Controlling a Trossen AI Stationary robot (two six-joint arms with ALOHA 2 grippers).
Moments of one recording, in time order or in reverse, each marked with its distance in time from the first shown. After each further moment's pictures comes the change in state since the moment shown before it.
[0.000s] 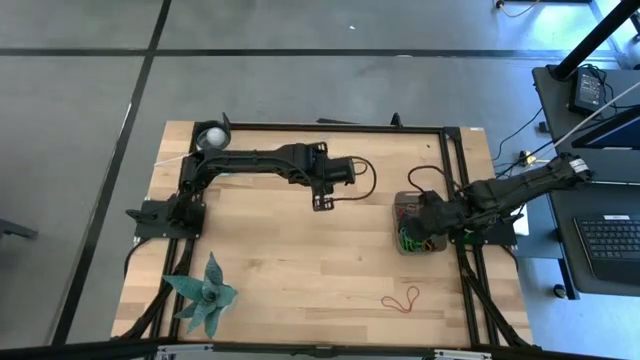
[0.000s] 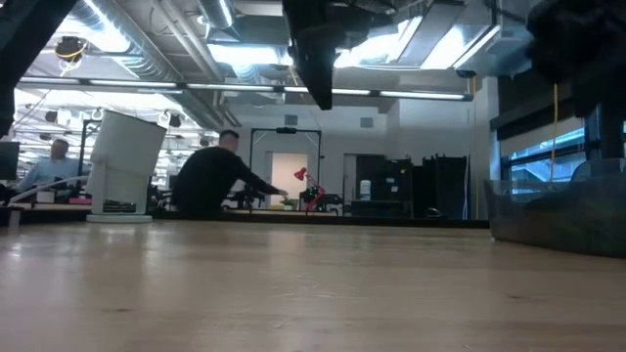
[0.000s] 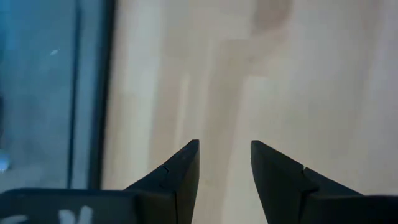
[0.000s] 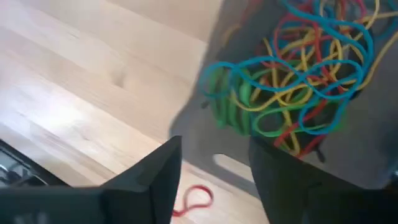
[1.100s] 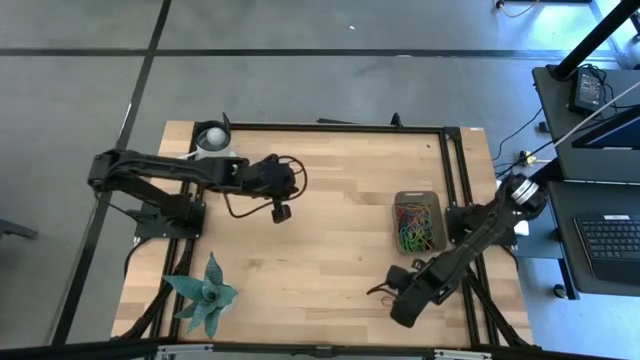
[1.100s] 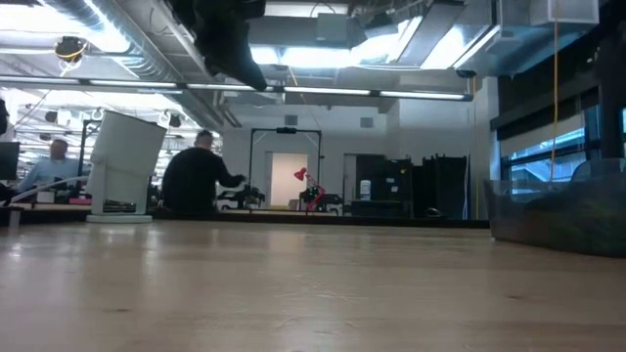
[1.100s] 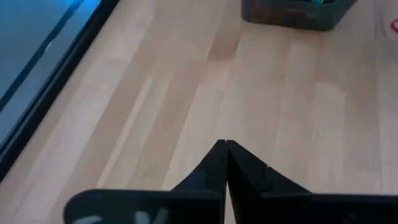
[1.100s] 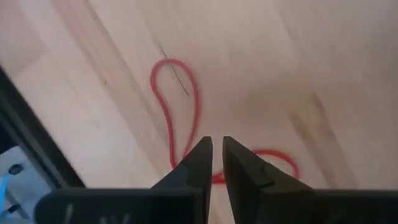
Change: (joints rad) left arm -0.033 -0.729 -0.968 0.692 0.166 -0.171; right arm 0.463 0.729 0.195 0.387 -0.014 -0.222
